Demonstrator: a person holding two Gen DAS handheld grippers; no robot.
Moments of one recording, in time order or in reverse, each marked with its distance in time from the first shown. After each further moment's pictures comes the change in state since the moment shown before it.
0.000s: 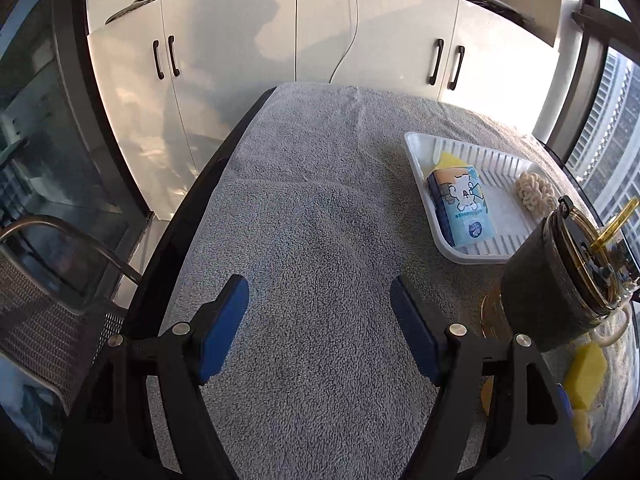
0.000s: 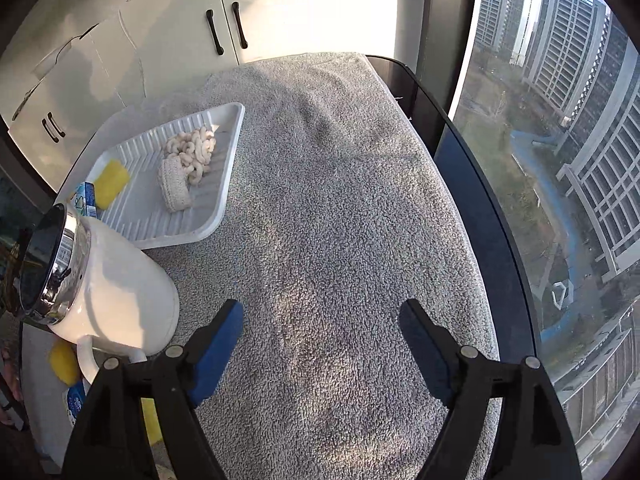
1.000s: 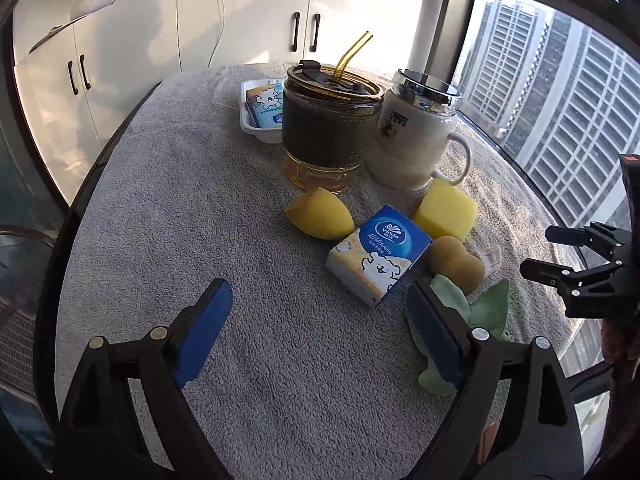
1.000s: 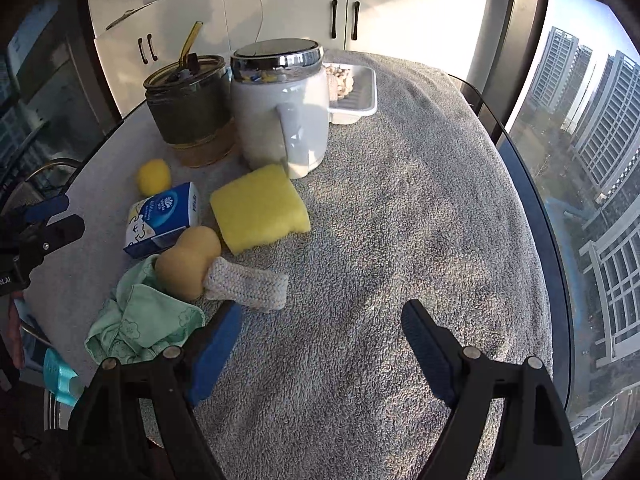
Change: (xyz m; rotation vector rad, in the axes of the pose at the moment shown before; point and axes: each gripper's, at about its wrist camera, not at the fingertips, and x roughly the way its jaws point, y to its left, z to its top) left arm -0.094 -0.088 -0.120 0.220 0.054 -0.284; right arm -0.070 0.076 -0.152 -0.278 -0.056 0.072
